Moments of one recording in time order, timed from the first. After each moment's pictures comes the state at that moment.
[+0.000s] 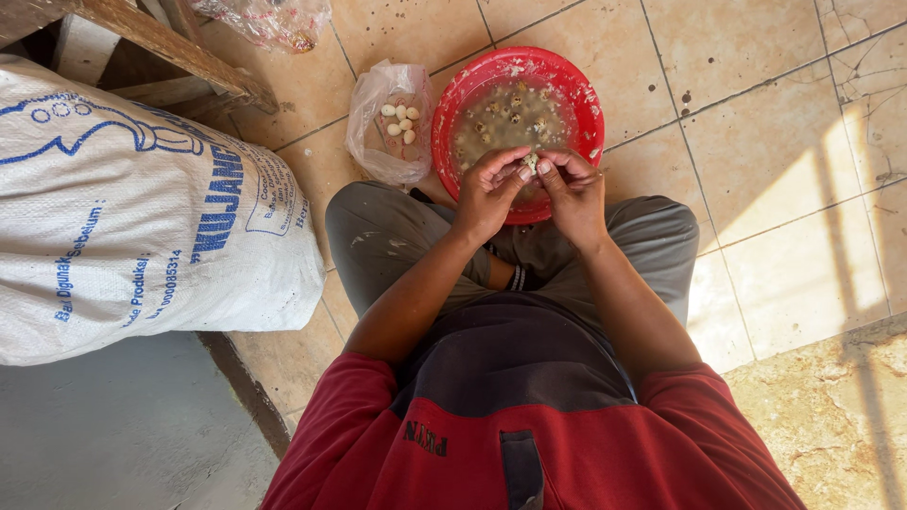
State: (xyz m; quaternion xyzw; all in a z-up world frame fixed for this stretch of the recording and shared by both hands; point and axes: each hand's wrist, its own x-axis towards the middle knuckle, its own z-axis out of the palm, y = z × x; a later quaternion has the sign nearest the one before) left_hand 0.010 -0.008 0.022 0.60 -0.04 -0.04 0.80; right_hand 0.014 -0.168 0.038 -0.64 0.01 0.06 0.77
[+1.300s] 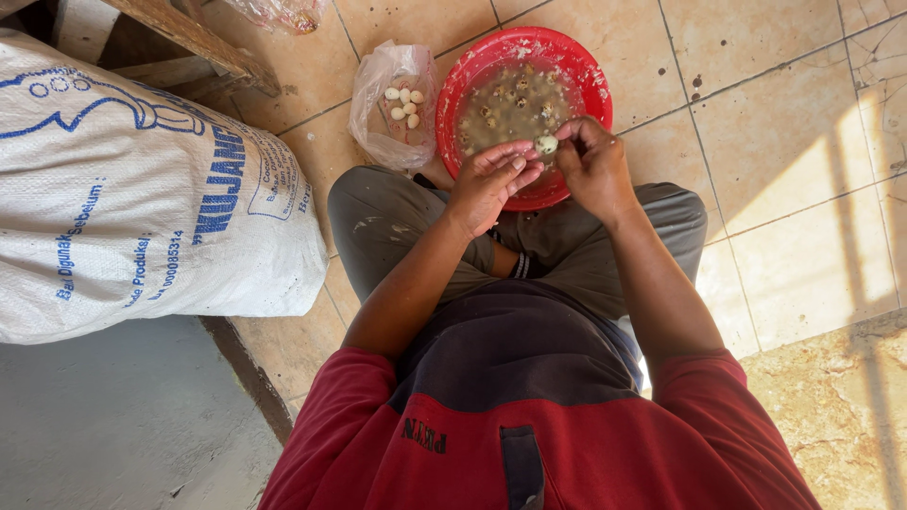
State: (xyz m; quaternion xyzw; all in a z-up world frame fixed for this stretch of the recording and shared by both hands) left_hand 0.004 0.007 0.006 0.36 0.04 -0.19 0.91; right_hand 0.033 -0.190 0.083 -0.83 -0.10 0.01 0.54
